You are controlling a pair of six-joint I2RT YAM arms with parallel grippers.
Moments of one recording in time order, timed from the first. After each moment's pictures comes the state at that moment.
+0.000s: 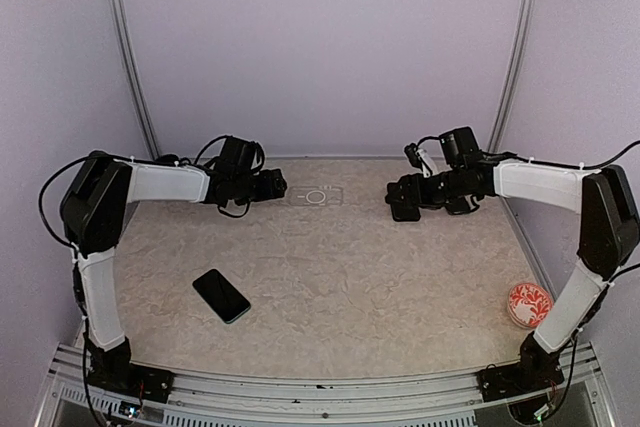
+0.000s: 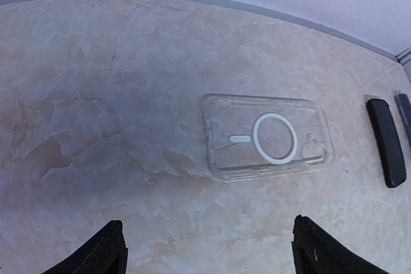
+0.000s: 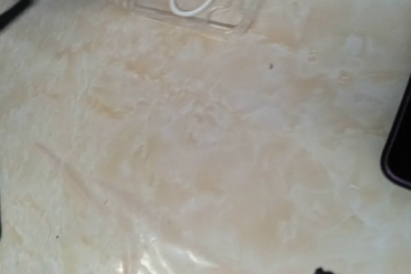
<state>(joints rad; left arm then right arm) -0.51 1.97 1.33 0.01 -0.06 -0.48 0.38 1.68 1.19 -0.28 -0.45 0.23</state>
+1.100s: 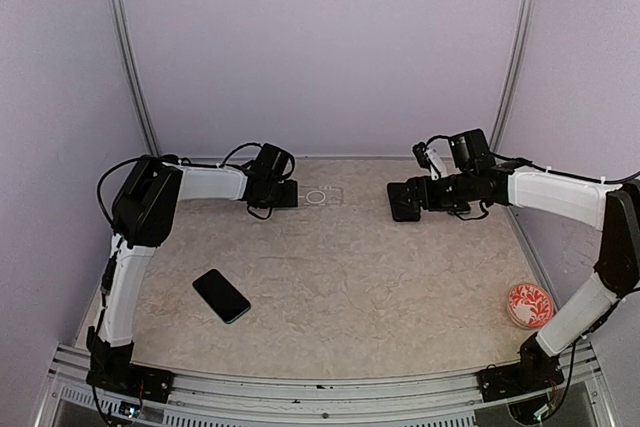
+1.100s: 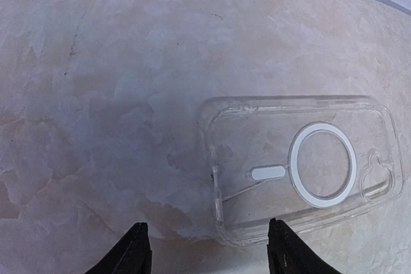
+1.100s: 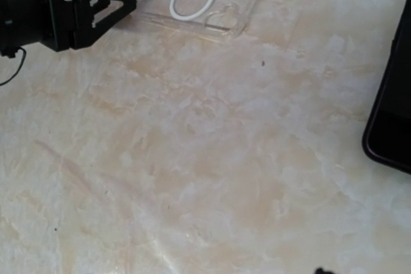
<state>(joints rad) -0.55 2.35 1.75 -0.20 -0.20 -0.42 0.41 1.54 1.09 -0.27 -0.37 0.24</state>
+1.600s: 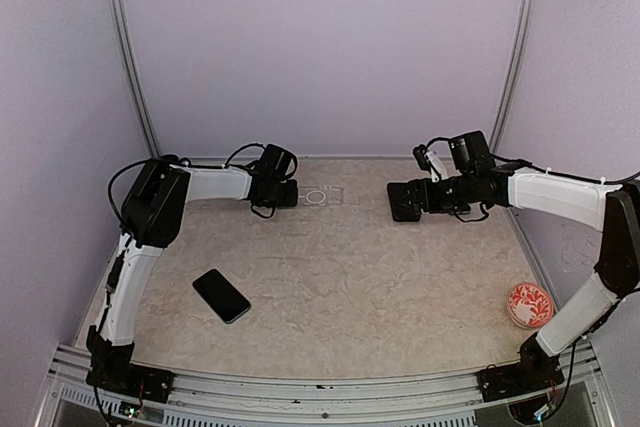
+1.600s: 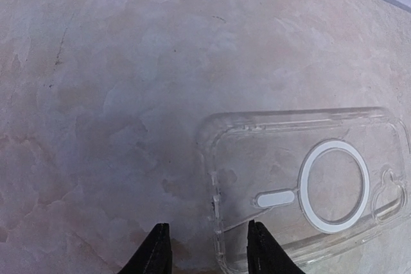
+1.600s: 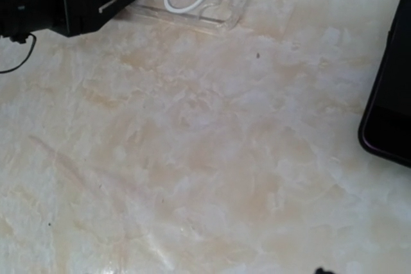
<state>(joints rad) -0.54 2.43 1.84 -0.22 -0.19 -0.42 0.41 1.53 1.08 -0.28 -0.37 0.23</state>
